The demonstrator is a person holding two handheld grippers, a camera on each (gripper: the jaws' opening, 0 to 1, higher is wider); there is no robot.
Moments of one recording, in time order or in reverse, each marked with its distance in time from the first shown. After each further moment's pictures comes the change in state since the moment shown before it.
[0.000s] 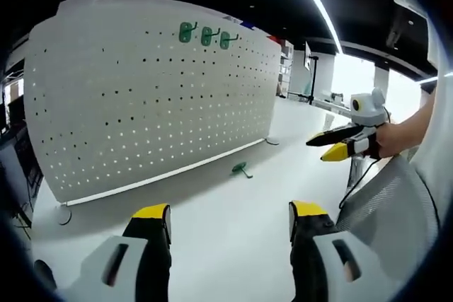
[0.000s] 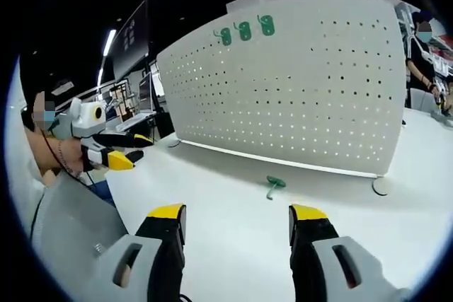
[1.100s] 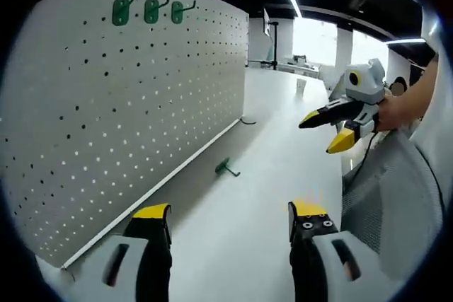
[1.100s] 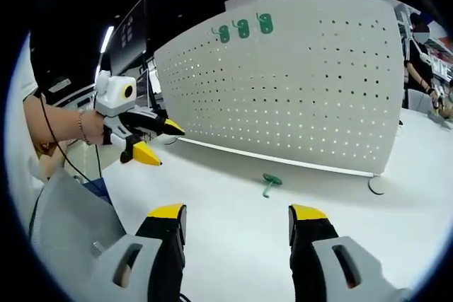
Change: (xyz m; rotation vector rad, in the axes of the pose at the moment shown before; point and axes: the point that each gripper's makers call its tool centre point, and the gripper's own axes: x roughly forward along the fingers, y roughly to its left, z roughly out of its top) left arm 0.069 -0.004 0.016 0.212 0.191 -0.207; right arm -0.001 -0.003 -0.002 -0.008 0.016 -0.025
